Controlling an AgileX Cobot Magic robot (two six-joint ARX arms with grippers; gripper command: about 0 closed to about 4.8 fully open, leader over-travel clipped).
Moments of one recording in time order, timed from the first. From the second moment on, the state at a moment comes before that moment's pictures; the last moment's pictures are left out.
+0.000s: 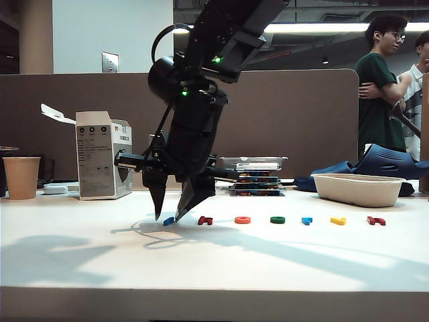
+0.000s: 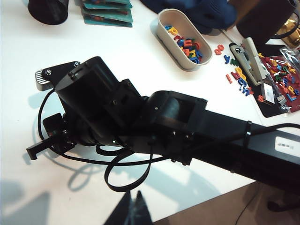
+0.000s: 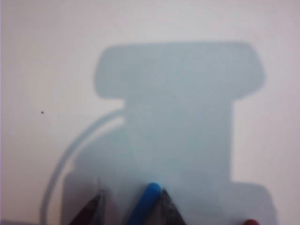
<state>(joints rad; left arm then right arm) -0.79 1.09 1.40 -0.87 -0.11 -0.55 0.74 2.24 1.75 -0.52 0.05 0.41</state>
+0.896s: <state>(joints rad) -0.79 1.09 1.40 -0.87 -0.11 -0.55 0.77 2.26 1.77 -0.58 0.10 0.41</state>
